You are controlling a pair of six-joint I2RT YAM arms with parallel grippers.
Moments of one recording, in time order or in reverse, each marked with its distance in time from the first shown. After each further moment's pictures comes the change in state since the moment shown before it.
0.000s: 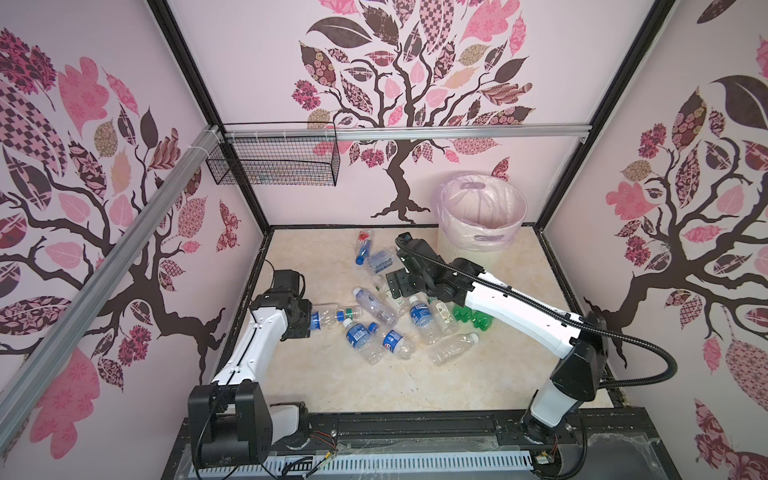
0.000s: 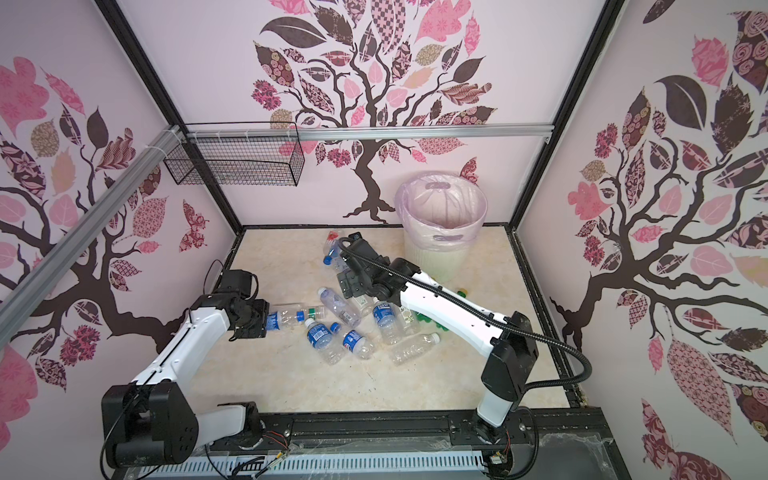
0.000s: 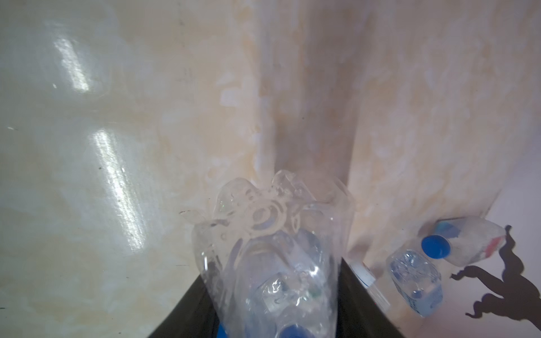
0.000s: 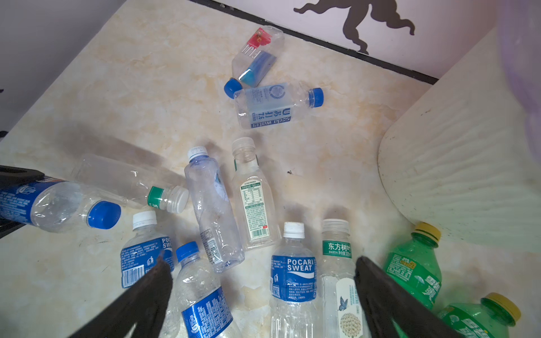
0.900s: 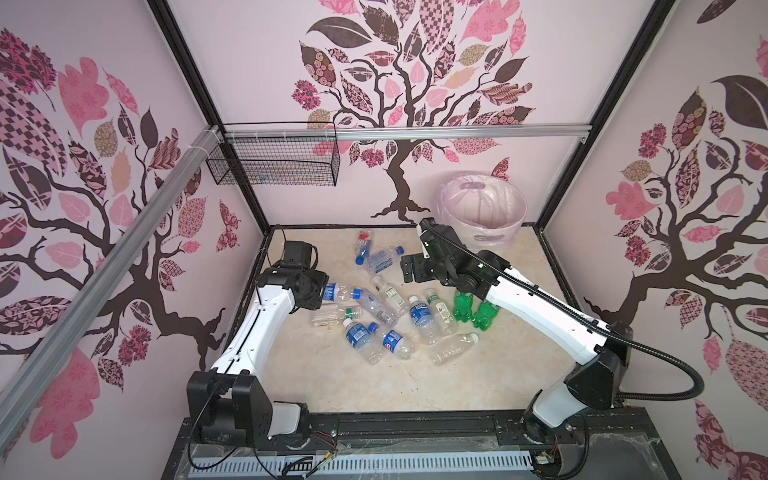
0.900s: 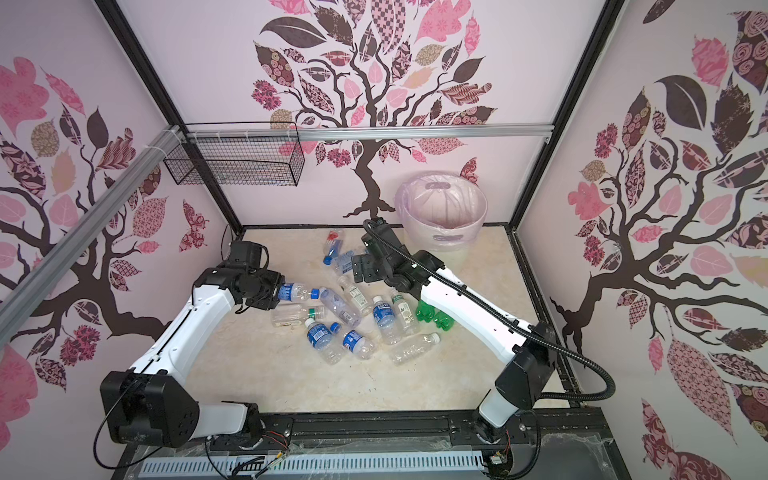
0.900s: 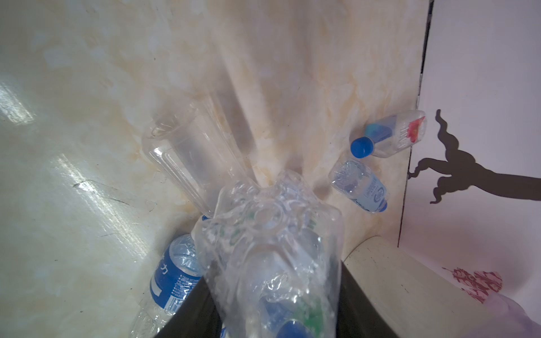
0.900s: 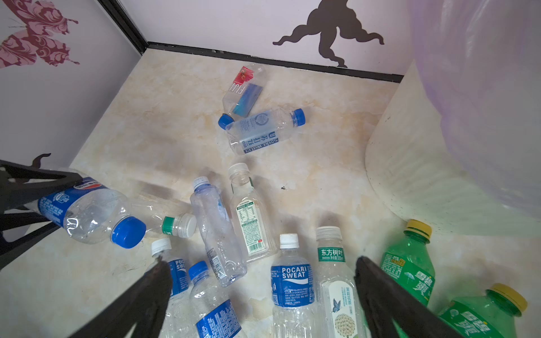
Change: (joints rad) left arm -0.127 0.098 0.290 -0.020 0.073 0.158; right arm -0.071 -0.087 -0.016 0.027 -0.079 0.062
